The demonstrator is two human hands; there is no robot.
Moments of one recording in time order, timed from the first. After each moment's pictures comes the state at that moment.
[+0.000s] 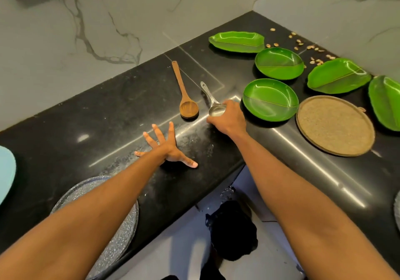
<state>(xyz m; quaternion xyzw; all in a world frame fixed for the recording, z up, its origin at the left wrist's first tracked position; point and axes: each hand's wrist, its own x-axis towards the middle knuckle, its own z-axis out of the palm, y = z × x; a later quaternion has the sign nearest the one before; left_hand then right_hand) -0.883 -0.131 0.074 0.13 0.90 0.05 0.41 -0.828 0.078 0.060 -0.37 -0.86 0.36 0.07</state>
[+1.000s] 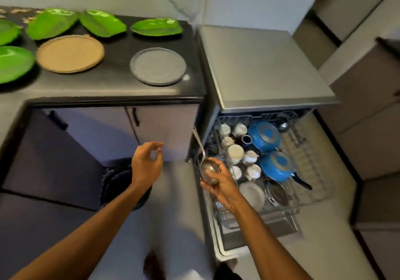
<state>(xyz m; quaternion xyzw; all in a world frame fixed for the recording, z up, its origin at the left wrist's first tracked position) -0.393 -0.142 0.004 0.61 0.64 0.42 0.23 -0.160 -0.202 0.020 -0.55 -0.19 0.69 0.44</state>
